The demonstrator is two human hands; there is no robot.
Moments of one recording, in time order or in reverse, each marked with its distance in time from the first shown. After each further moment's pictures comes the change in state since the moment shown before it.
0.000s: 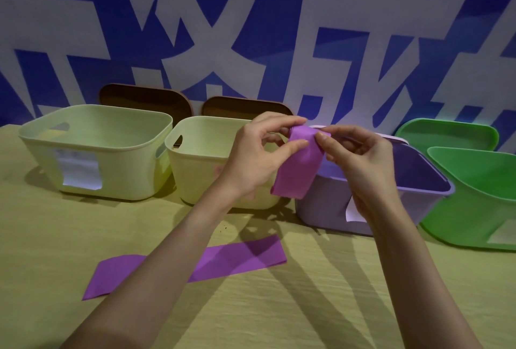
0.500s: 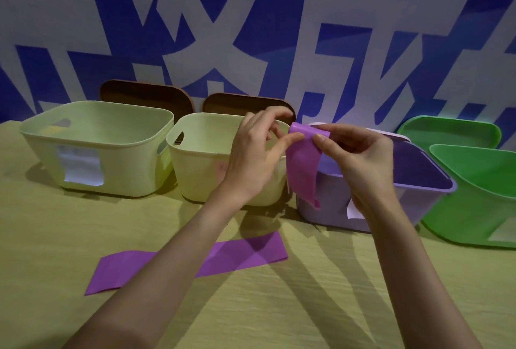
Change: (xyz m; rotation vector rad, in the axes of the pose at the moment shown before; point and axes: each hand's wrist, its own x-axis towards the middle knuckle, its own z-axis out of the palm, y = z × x) left_hand -0.005 -0.012 0.007 0.358 0.153 0.040; right_hand 0.000 0.003 0.003 -0.038 0.002 -0.059
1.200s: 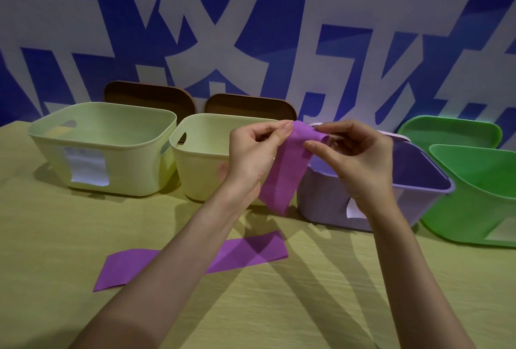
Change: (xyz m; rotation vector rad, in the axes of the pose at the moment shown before) left_hand 0.003 0.018 -0.002 -0.705 0.094 -0.619; right_hand 0.001 -0.001 -0.002 -0.136 -0.072 -0.194
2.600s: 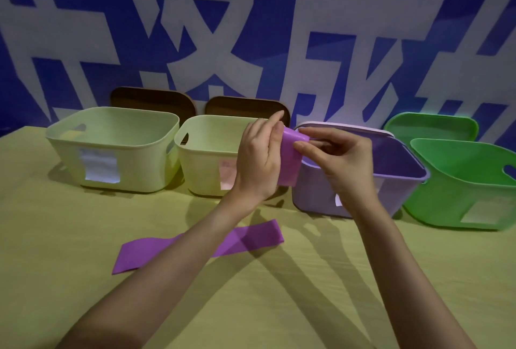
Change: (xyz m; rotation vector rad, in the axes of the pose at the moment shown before) left_hand -0.024 -0.001 0.004 0.613 -0.011 0.549; right_hand -0.019 -0.024 0.000 0.164 -0.009 0.106
